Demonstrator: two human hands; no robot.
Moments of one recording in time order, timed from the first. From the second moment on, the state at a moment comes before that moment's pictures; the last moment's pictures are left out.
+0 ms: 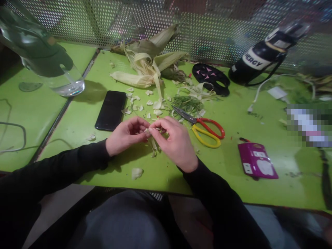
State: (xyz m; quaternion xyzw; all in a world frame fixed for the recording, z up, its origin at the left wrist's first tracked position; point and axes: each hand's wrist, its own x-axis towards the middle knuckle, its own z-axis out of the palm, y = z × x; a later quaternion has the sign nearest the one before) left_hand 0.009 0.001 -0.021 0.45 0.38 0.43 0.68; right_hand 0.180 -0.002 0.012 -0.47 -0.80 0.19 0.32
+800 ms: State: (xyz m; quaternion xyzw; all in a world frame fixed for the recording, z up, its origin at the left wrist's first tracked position) left_hand 0.009 0.000 -0.011 0.36 0.39 0.43 0.73; right_hand 0.184 0.003 0.013 -0.40 -0.84 0.11 0.34
